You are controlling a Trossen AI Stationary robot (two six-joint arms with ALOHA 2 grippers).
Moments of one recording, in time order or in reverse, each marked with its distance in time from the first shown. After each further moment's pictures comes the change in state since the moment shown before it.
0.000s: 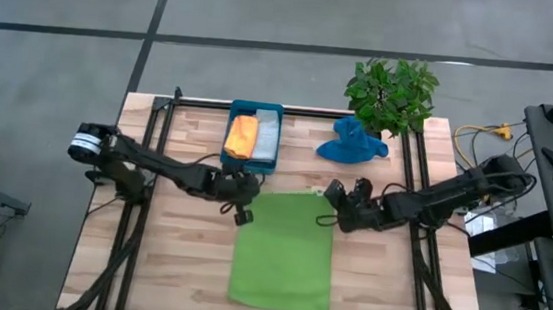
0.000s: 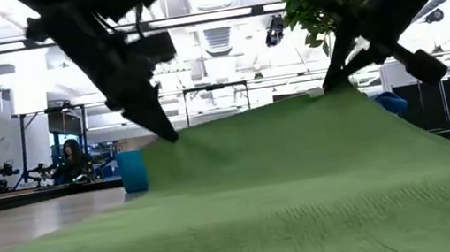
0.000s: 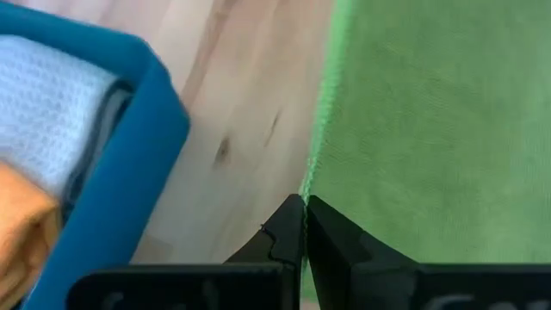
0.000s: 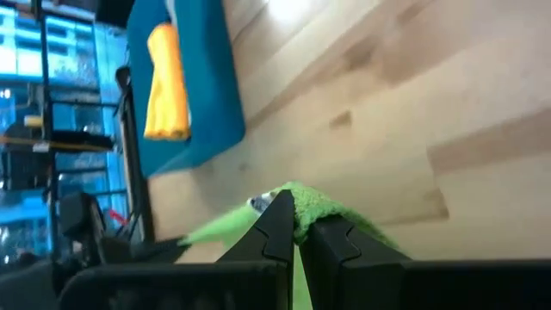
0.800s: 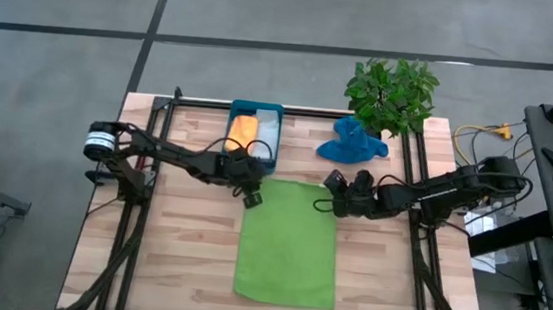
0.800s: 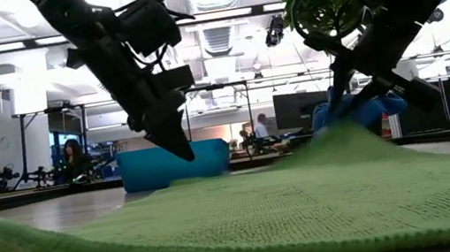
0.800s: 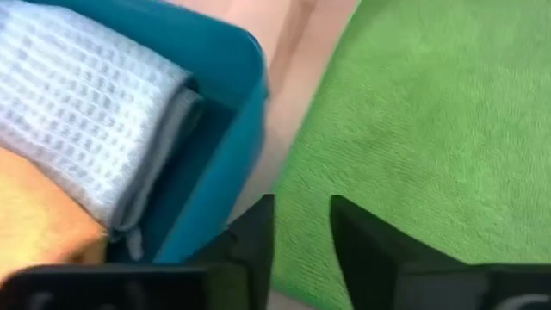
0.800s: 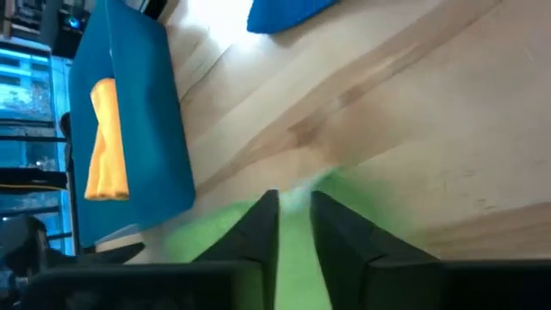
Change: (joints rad) left arm 0.180 0.099 0.011 0.087 0.052 0.055; right arm -0.148 0.046 -0.056 0.020 -0.045 -0.046
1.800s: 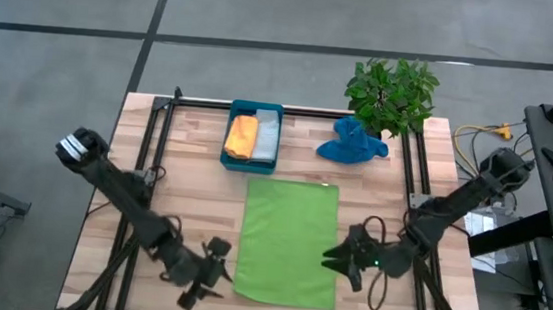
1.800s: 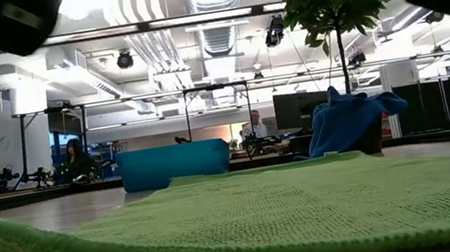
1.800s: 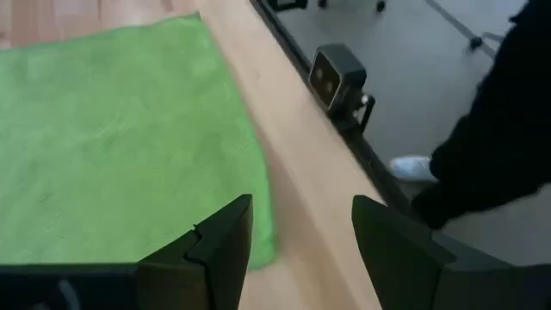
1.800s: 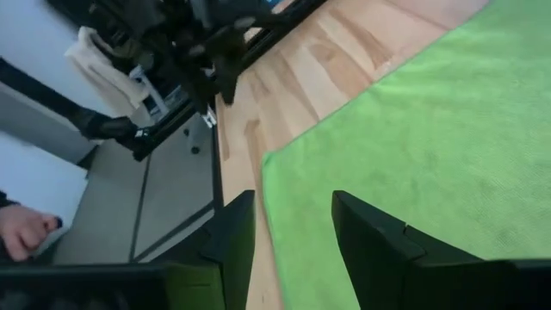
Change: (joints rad) left arm -0.814 -0.150 -0.052 0.220 0.076 -0.039; right arm 0.572 -0.125 0.009 0.435 -0.128 -1.064
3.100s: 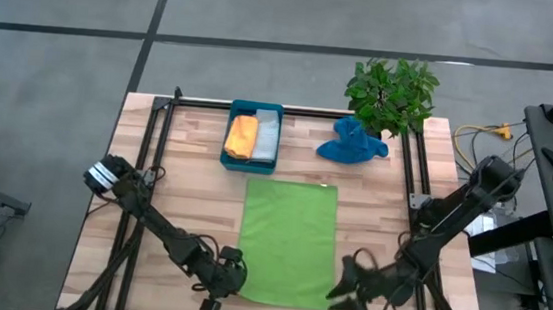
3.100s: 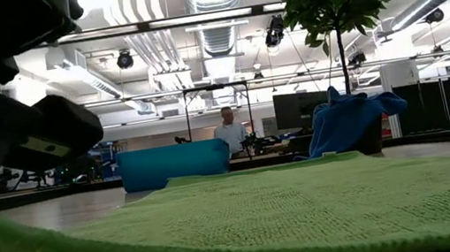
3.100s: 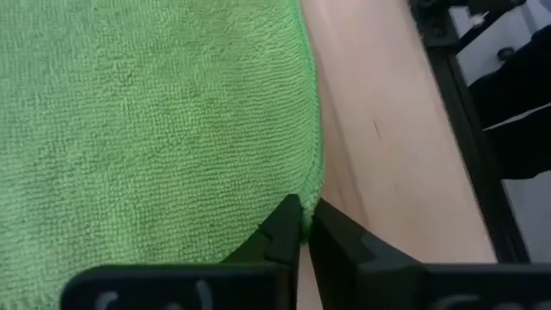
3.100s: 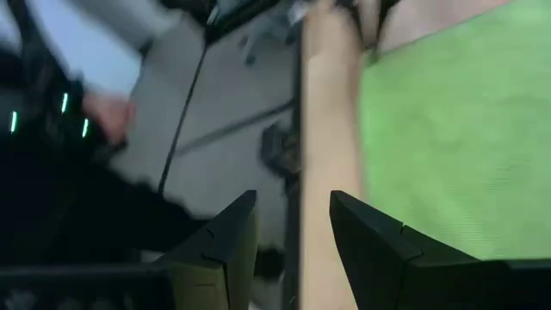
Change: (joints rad) left arm 0.069 0.340 0.136 -0.048 0.162 -0.226; right arm 0.136 0.172 0.101 0.059 -0.207 -0.123
